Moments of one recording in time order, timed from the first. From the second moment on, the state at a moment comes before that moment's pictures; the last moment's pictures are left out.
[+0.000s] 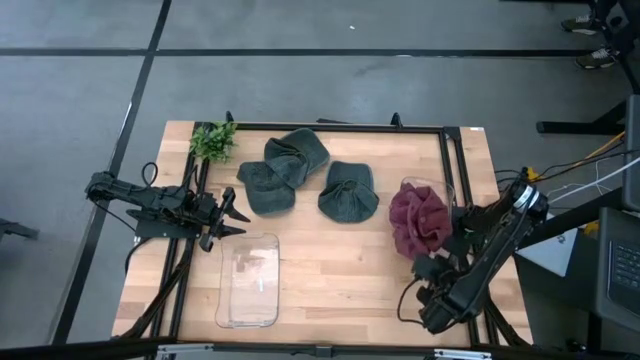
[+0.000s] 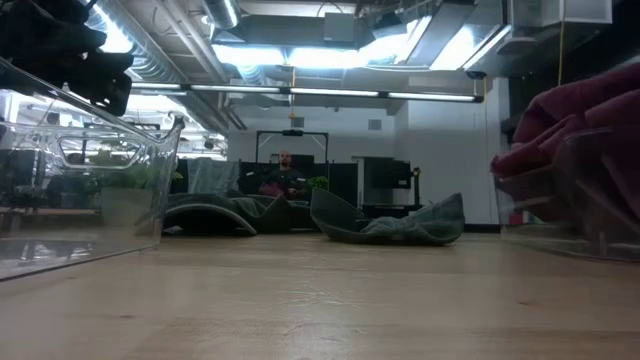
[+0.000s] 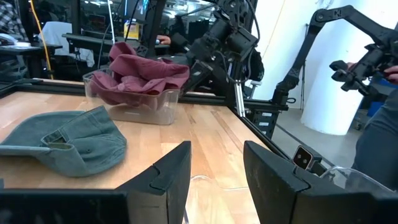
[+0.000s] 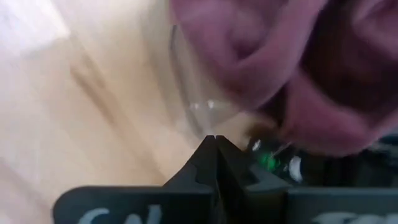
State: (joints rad) left arm -0.27 0.00 0.01 0.02 -0.04 -0.16; right arm 0.93 1.69 1.28 -1.57 0.26 1.41
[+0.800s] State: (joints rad) left arm -0.27 0.00 0.01 0.02 -0.04 -0.16; right arm 0.89 1.20 1.06 -1.42 0.25 1.47
